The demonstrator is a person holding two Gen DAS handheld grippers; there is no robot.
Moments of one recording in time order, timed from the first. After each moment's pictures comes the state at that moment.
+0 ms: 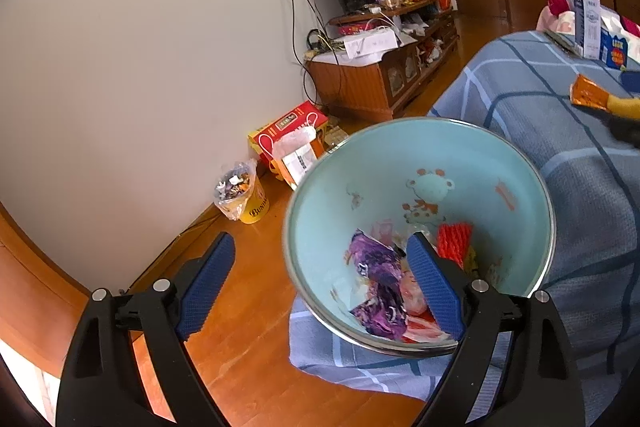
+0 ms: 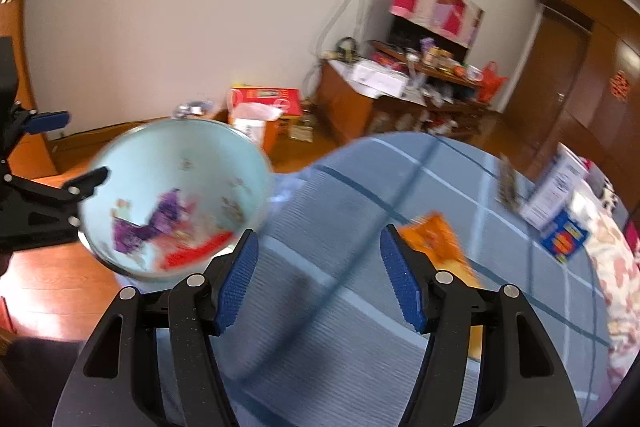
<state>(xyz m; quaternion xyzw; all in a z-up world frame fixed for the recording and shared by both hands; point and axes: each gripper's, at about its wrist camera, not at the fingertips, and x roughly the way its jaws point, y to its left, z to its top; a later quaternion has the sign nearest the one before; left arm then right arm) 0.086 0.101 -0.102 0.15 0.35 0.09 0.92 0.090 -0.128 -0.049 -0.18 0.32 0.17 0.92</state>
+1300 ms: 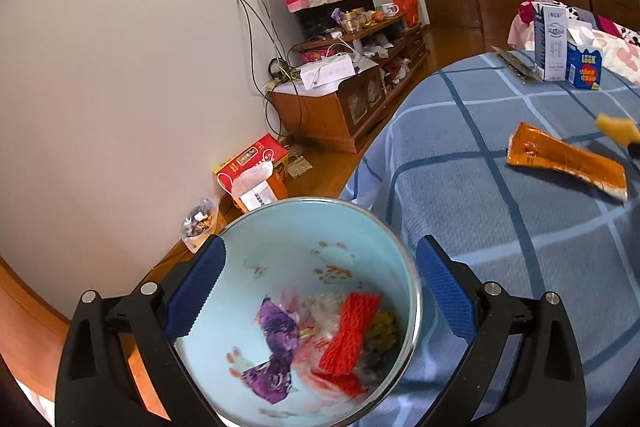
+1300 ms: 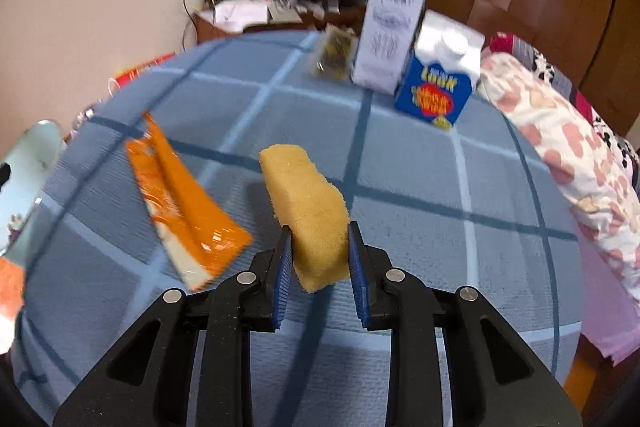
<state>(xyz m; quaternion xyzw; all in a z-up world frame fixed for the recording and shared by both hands) 0.134 -0.012 -0.084 0.16 0.32 0.05 0.93 0.134 -0.316 -0.076 -0.07 0.44 0.01 0.90</state>
